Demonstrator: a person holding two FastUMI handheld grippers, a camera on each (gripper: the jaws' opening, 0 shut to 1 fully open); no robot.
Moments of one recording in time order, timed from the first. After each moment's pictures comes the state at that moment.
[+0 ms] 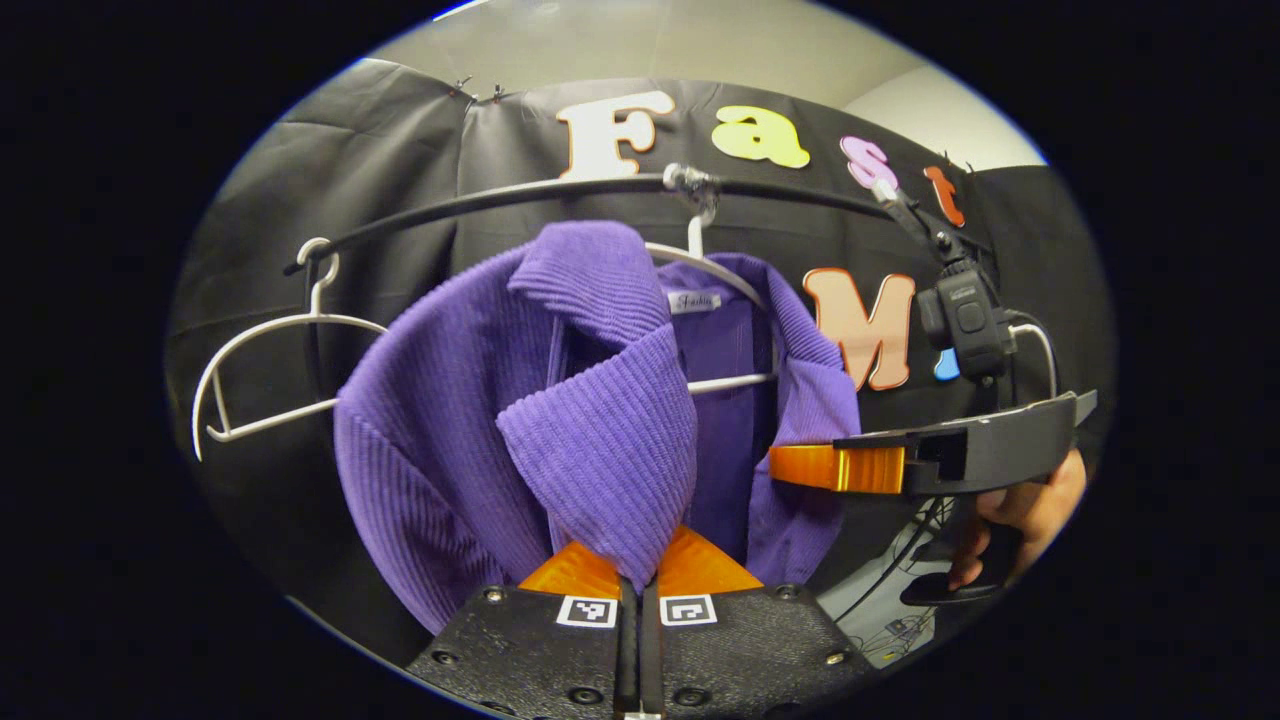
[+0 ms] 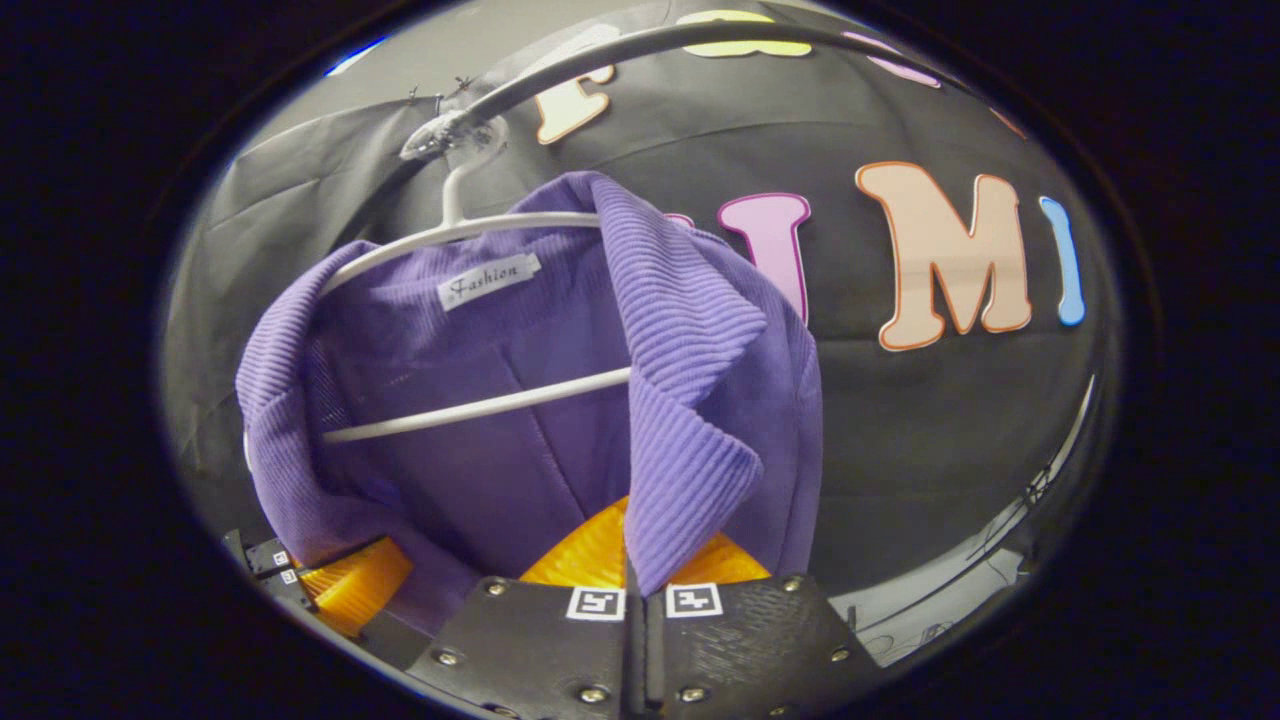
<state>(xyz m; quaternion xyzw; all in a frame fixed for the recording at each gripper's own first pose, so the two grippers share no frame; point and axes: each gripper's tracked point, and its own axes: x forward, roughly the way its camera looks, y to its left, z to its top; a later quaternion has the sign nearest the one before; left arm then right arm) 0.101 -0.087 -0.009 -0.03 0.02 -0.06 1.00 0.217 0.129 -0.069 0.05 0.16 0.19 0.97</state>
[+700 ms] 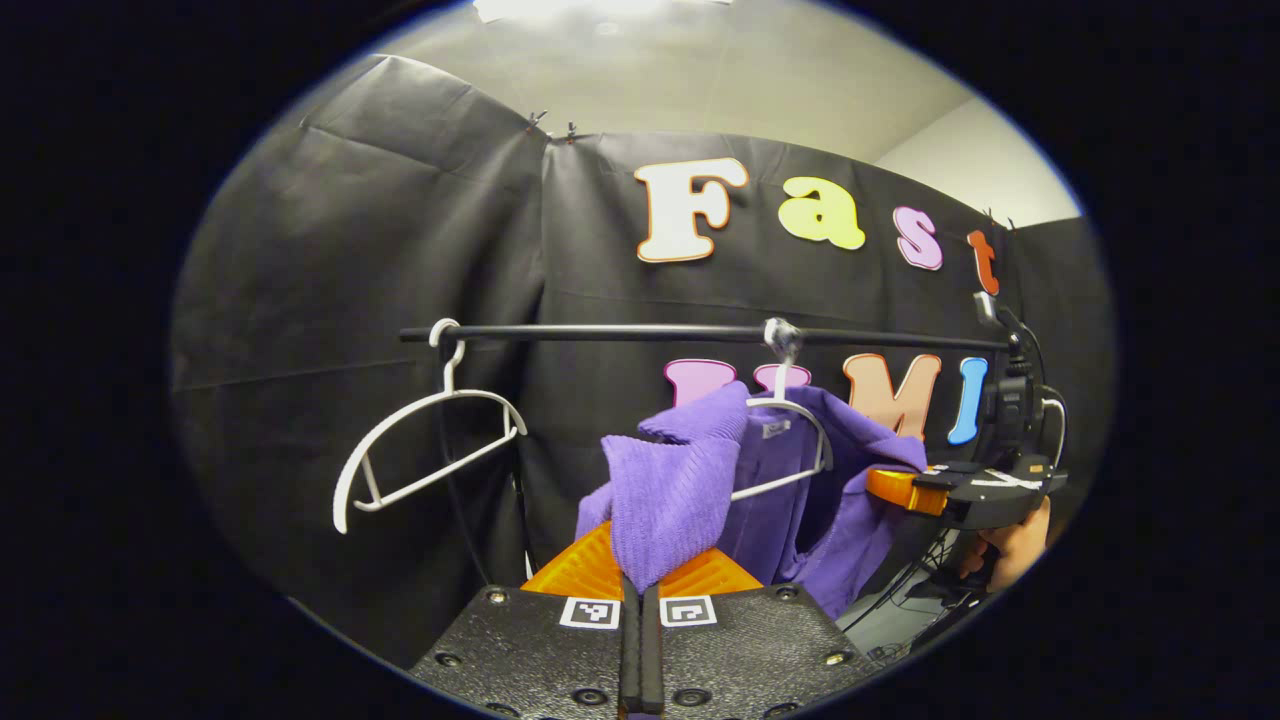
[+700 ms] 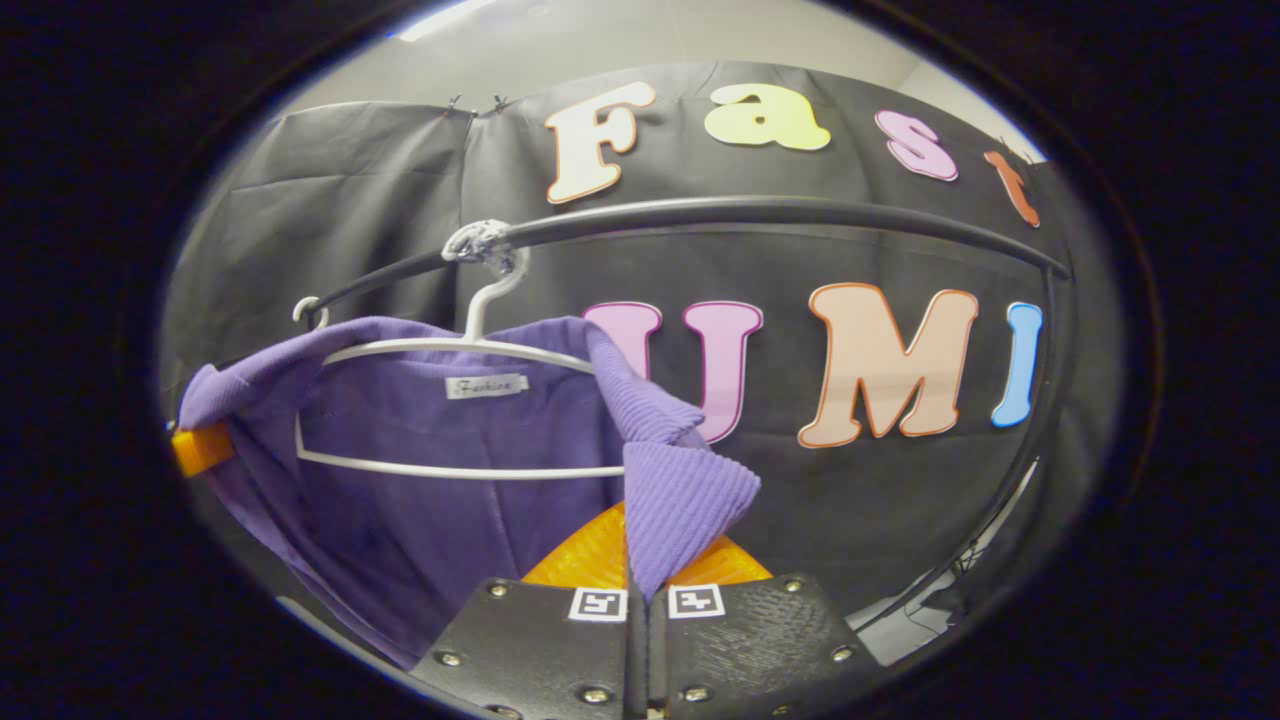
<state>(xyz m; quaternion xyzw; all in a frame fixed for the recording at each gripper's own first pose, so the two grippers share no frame) 0.037 0.018 0.083 -0.07 -0.01 0.01 1.00 0.199 0.070 0.014 -0.03 0.07 0.13 0.99</state>
